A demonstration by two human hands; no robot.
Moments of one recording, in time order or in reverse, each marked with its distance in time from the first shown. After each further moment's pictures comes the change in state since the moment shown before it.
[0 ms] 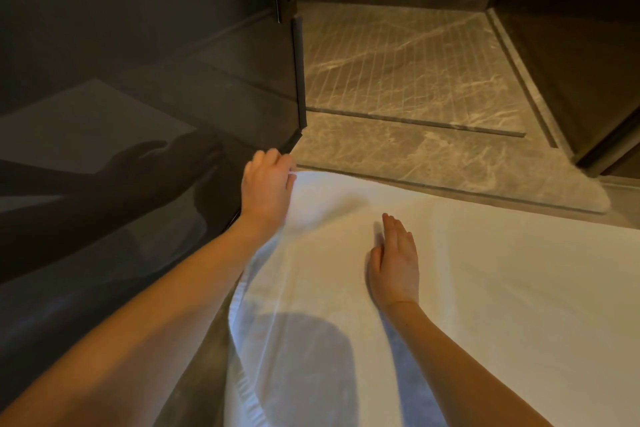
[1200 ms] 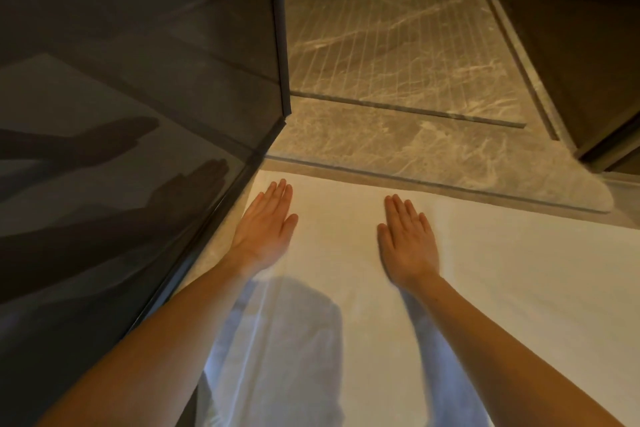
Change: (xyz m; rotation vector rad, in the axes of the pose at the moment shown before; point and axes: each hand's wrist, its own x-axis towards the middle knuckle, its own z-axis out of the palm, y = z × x) left_hand -0.040 -0.037 0.115 -0.007 -0.462 0.084; right_hand 0.063 0.051 -0.006 -0.423 -0.370 -0.037
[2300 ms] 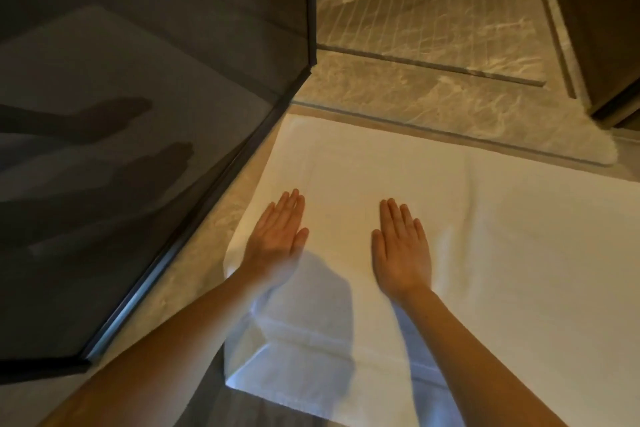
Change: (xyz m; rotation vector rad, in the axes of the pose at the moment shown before) left_hand -0.170 0.053 0.000 -0.040 0.003 -0.028; right_hand -0.143 -0.036 0.003 0.041 -0.064 -0.025
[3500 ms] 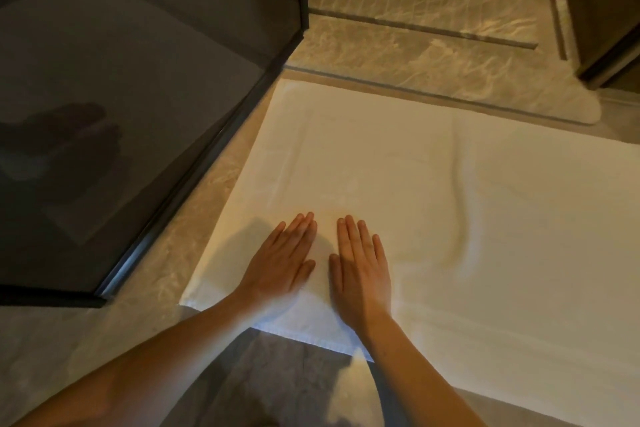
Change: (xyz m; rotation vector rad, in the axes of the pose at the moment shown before) left_hand -0.101 0.053 0.003 0.112 -0.152 0.181; right_hand -0.116 -0.040 0.023 0.032 -0.002 -0.099
